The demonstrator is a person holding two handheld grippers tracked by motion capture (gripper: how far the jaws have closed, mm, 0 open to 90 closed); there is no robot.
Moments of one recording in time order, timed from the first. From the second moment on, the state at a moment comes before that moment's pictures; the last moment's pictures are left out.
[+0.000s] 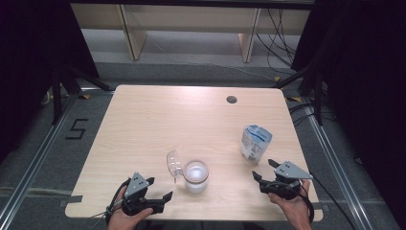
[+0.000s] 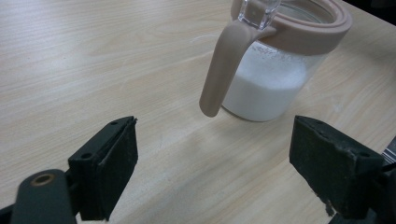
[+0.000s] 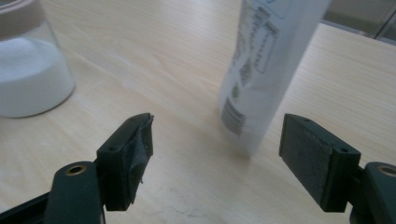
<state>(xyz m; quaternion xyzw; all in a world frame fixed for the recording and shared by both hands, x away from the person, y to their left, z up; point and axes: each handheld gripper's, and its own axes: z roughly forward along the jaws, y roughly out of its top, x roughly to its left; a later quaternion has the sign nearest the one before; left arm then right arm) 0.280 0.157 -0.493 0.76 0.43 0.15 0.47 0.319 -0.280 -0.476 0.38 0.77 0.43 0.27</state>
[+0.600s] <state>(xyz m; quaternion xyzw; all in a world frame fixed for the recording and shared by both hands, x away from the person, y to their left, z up) 0.282 0.155 -0.485 0.76 0.42 0.15 0.48 0.299 -0.266 -0.482 0.35 0.81 0.41 0.24</state>
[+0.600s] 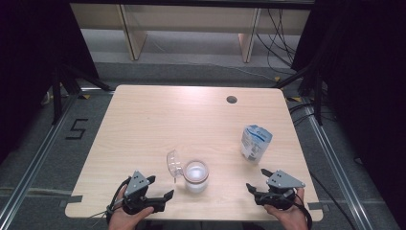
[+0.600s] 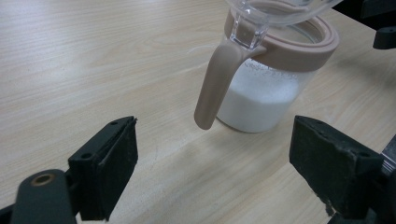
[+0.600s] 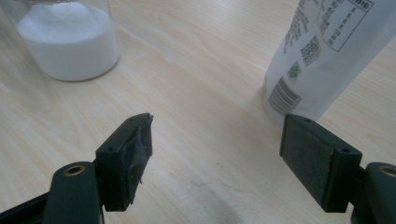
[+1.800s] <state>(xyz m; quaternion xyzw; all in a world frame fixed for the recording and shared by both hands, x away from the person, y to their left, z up) 0.303 0.165 -0.450 0.74 0.43 0.18 0.49 0.288 -0.261 -0.484 0.33 0.82 0.40 0.24</state>
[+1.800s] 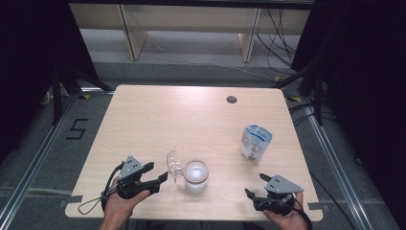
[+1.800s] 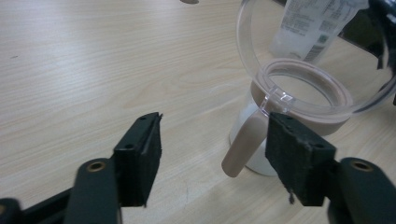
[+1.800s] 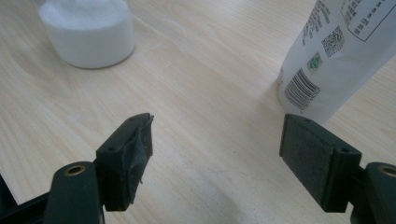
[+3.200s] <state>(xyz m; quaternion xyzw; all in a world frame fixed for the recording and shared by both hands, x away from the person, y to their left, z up) 0.297 0.137 -0.436 0.76 0.36 0.19 0.51 0.287 -0.259 -0.483 0.32 0.82 0.40 0.25</state>
